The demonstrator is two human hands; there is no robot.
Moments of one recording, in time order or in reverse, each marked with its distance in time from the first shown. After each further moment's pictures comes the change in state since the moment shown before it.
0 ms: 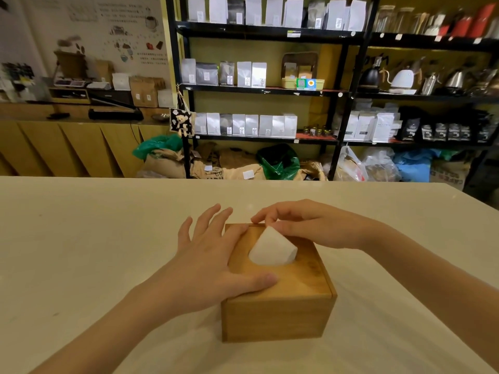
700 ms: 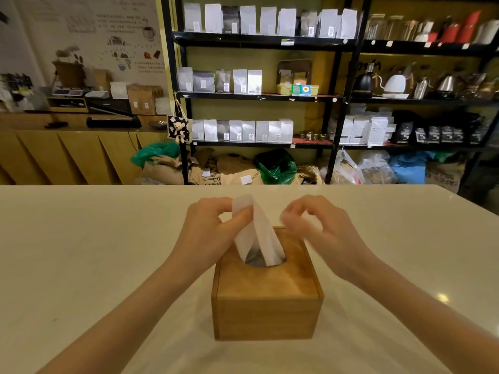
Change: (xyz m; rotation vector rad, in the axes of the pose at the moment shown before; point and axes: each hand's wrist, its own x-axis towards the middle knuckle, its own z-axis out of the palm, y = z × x) left_hand 0.023 0.017 -0.012 -0.651 0.507 0.165; right_hand -0.032 -0.002 0.026 0.016 0.724 -0.021
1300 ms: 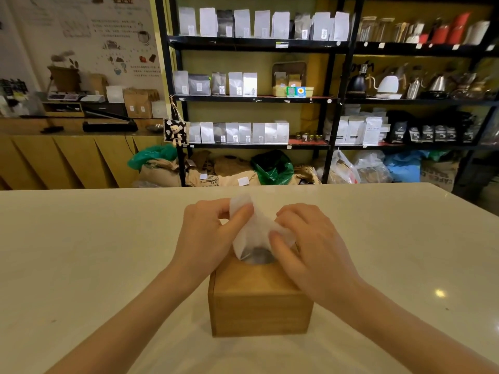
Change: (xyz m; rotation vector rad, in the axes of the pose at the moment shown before) left_hand -0.006 0.001 0.007 0.048 0.125 0.119; right_hand -0.024 -0.008 0.019 -0.402 0.121 -0.185
